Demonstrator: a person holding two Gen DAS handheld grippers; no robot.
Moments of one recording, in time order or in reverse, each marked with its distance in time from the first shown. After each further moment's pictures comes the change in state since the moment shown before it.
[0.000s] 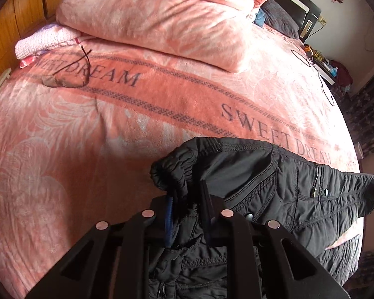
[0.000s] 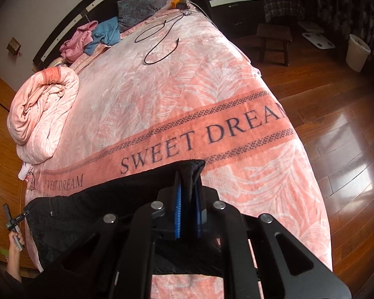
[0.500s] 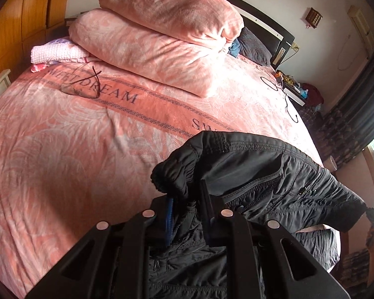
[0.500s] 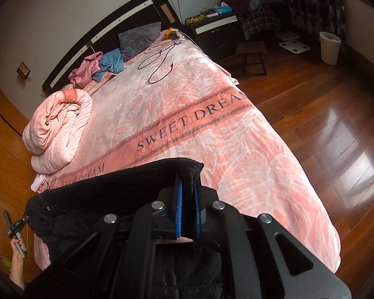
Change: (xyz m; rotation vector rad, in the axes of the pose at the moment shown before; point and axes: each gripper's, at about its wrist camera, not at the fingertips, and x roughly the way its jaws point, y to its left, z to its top) left arm -0.110 0.012 -0.070 -0.032 -0.159 -0.152; right arm -0.141 -0.021 -0.156 0.112 -0.174 0.012
